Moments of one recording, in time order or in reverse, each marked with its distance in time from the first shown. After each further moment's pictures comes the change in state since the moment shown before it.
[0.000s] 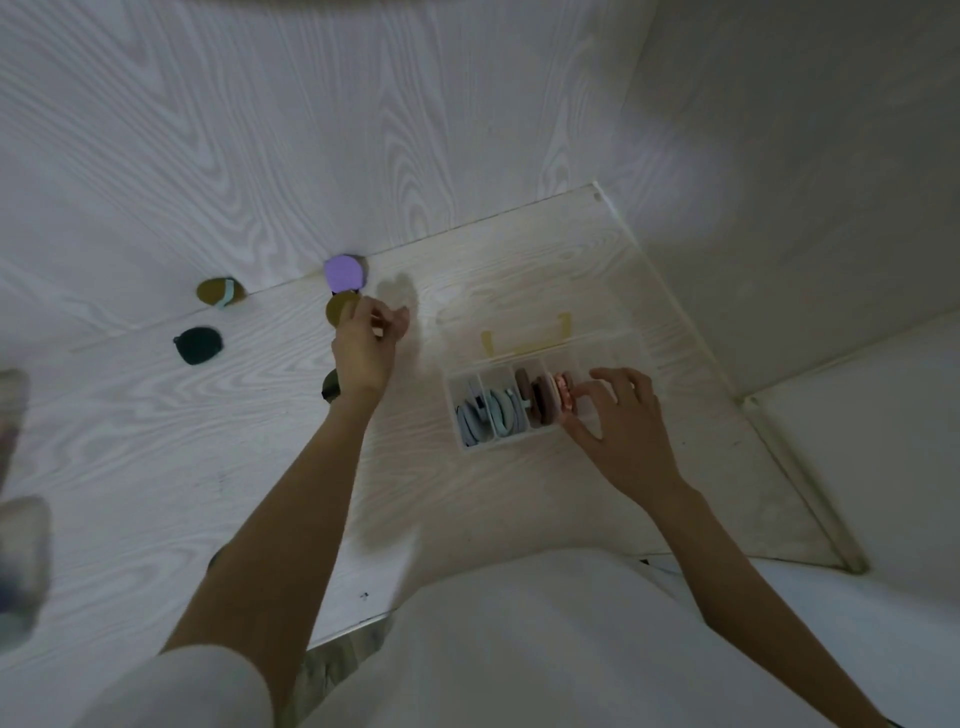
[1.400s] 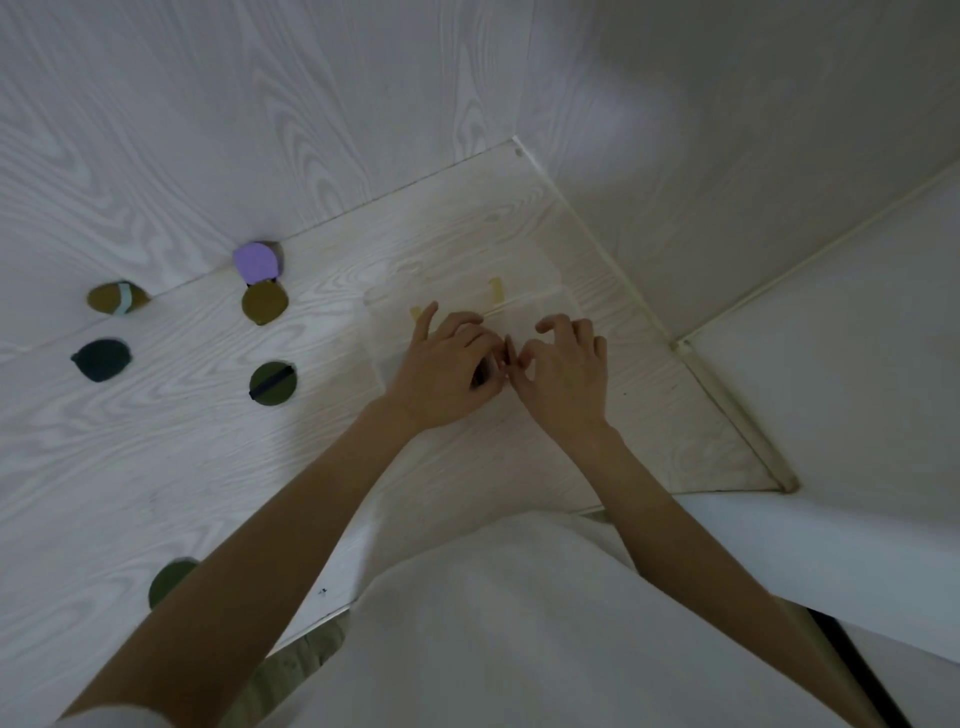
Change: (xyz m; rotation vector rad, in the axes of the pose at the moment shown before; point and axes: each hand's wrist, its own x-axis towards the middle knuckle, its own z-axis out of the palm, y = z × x) left_hand -0.079 0.087 0.055 0.370 -0.542 0.877; right_hand 0.013 -0.012 -0.003 -0.192 0.160 0.167
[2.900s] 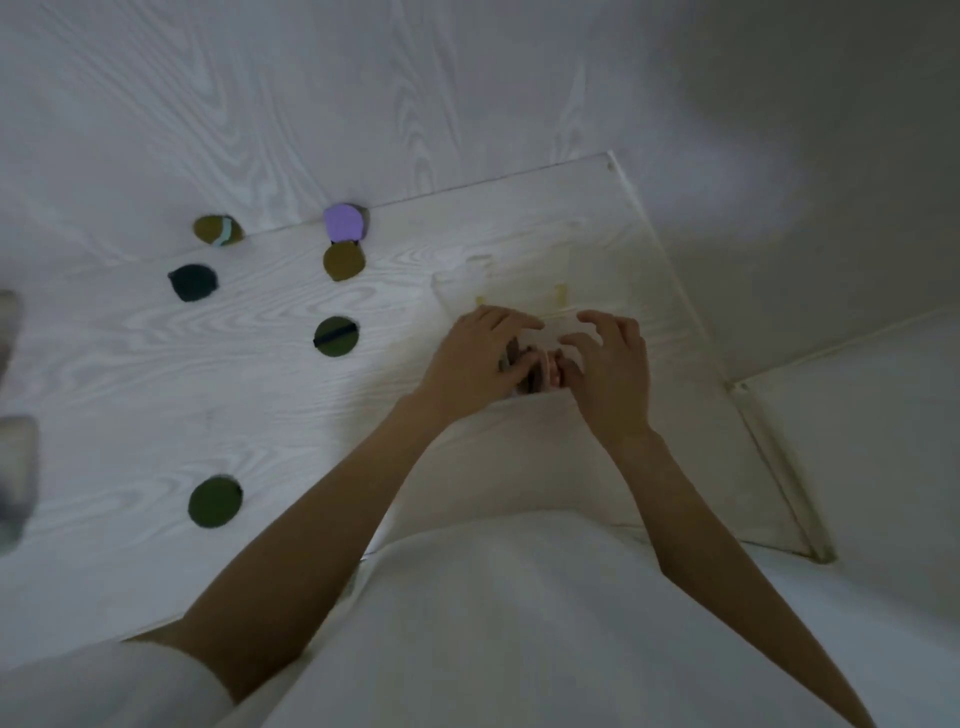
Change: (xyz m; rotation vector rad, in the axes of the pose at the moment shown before) left_hand -0.024 0.004 -0.013 -0.277 0.197 -0.242; right_hand 0.013 0.011 0.011 0.083 -0.002 -0.224
